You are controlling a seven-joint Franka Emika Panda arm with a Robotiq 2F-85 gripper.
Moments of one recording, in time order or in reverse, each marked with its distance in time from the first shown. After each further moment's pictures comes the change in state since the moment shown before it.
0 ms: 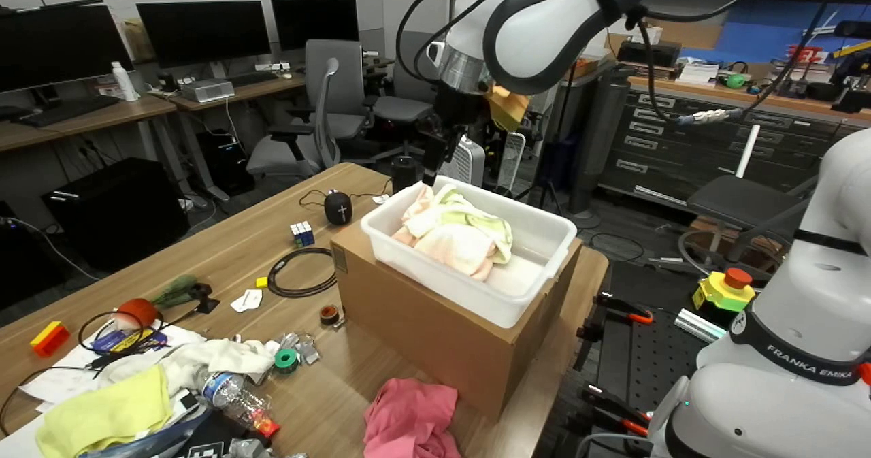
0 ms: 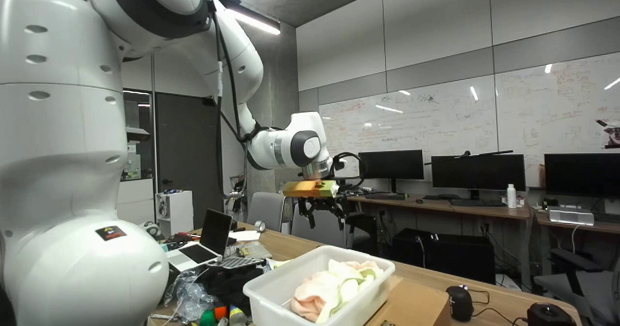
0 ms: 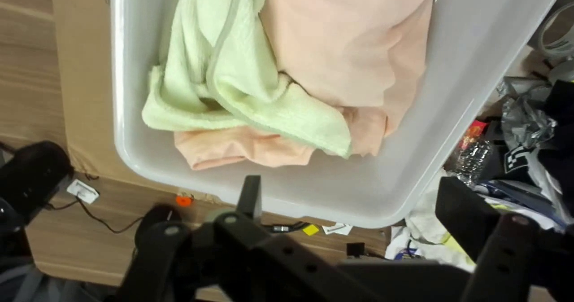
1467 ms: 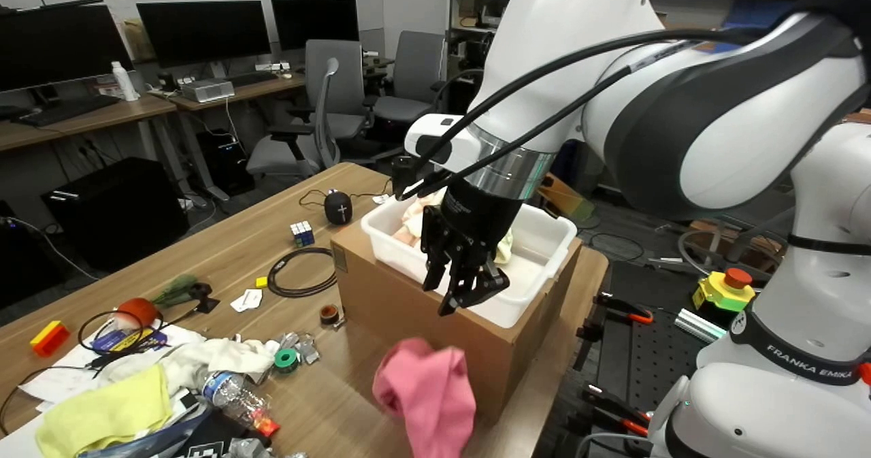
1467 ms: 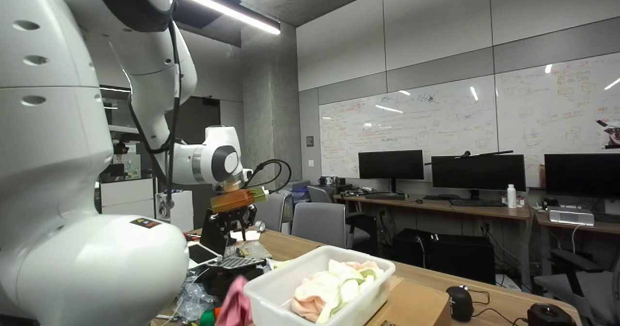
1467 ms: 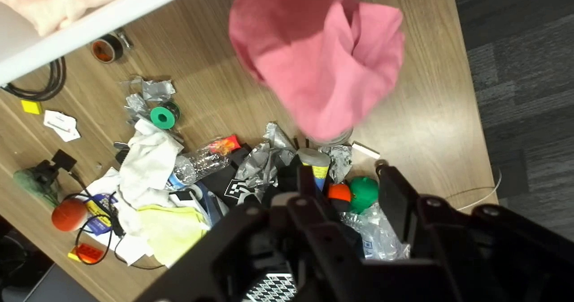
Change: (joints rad) arm 0.371 -0.165 0.146 -0.269 0.071 0.121 -0.445
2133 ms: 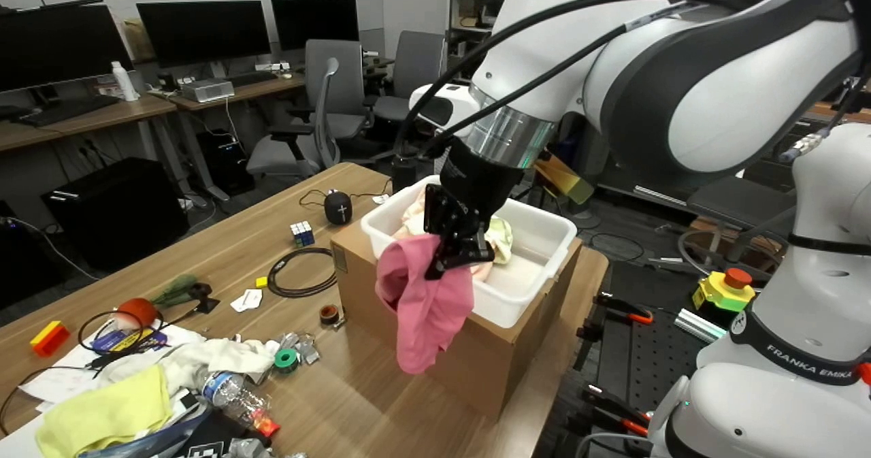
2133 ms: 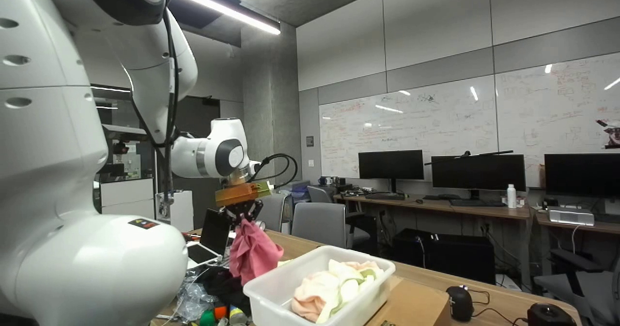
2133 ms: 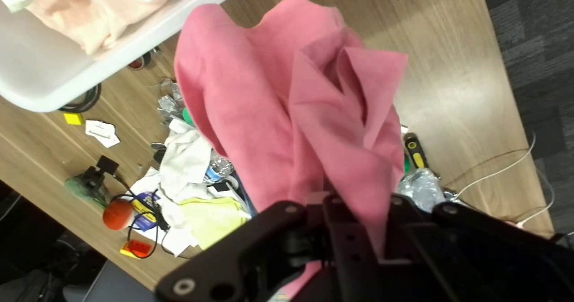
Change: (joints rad) arm -0.026 -0.044 -0.019 -0.001 0.028 0.010 0.050
